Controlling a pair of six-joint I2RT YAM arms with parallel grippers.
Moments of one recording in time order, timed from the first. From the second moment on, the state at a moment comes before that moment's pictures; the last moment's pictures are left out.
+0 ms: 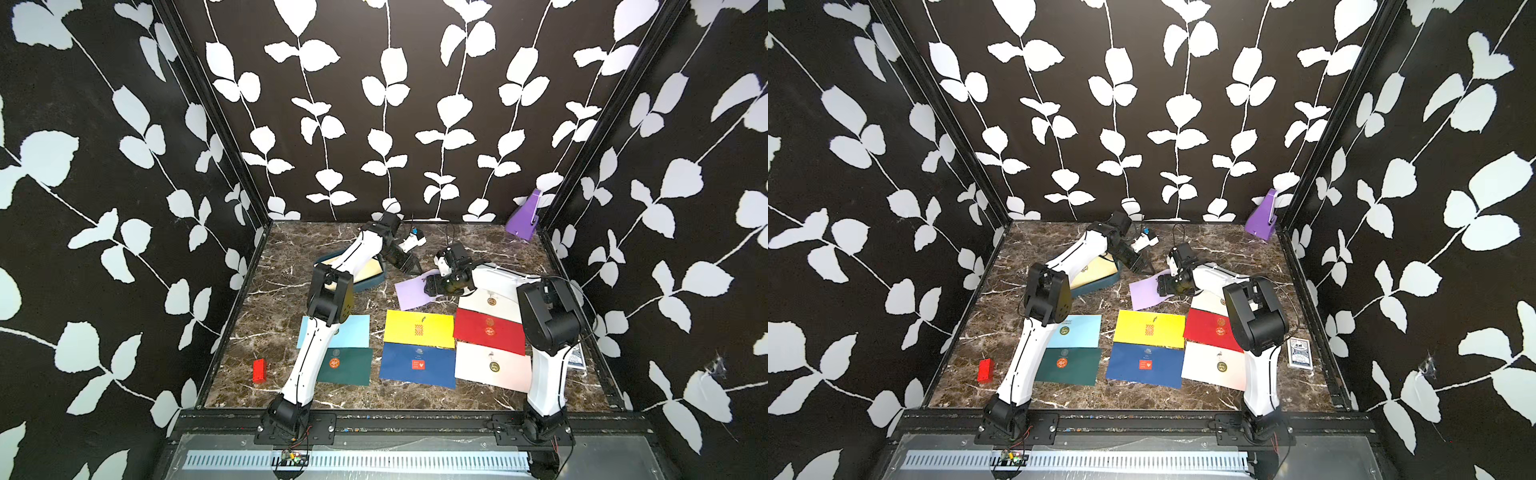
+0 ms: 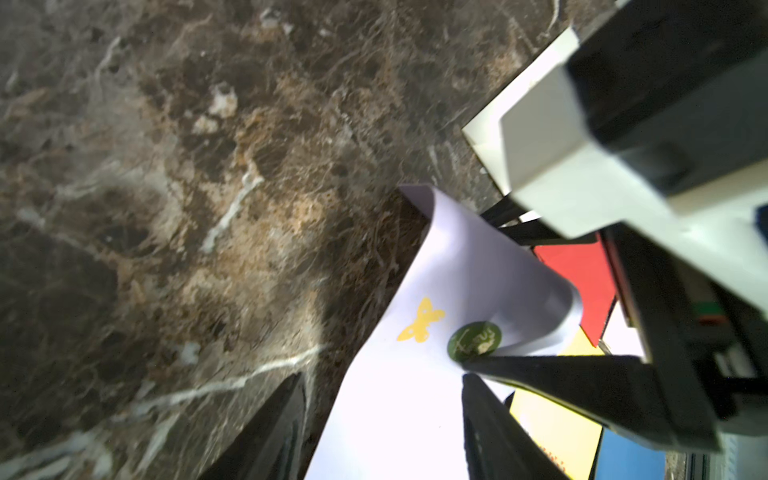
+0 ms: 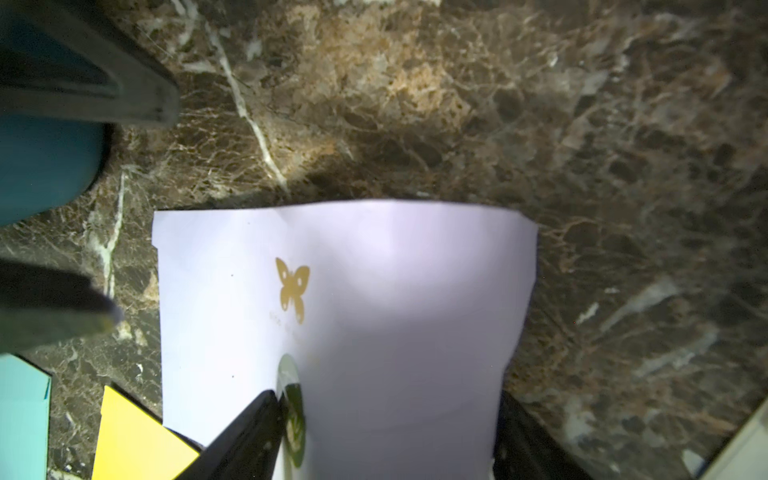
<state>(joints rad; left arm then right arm) -0.49 2.53 2.32 -1.00 0.68 0.36 0.43 1.99 1.32 -0.42 -0.22 0.28</state>
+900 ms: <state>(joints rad) -0.49 2.59 2.34 -1.03 0.76 0.47 0.43 2.00 1.32 -0.40 -0.27 0.21</state>
